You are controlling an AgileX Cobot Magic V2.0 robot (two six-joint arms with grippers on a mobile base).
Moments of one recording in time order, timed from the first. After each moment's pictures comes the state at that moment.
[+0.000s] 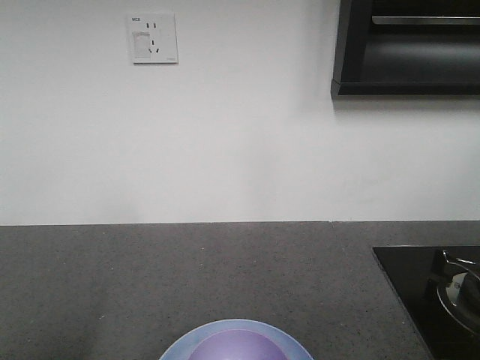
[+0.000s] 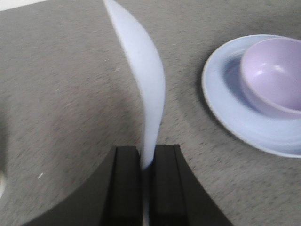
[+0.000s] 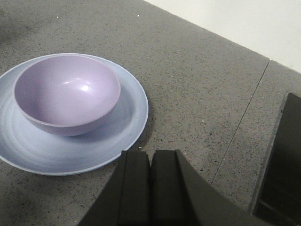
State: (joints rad) left arm -0.12 0.76 -0.89 -0.30 0.94 0.32; right arm 0.36 0.64 -0.61 0.20 0.55 -0.40
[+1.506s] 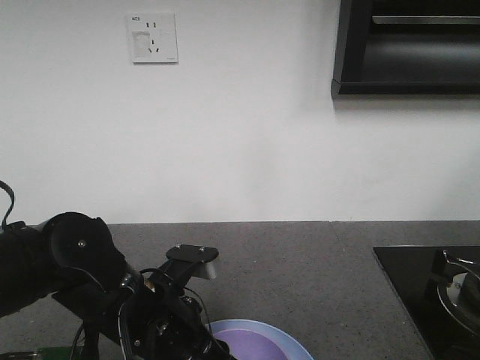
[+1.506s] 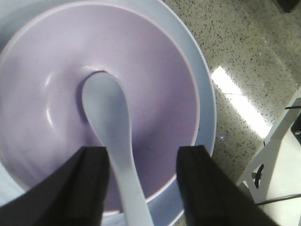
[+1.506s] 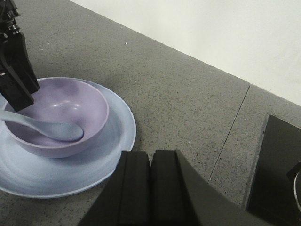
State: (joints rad) left arm -0.57 1.64 -1.30 -0.60 0.98 0.34; right arm 0.36 0.61 -0.59 0.18 0.47 -0.40
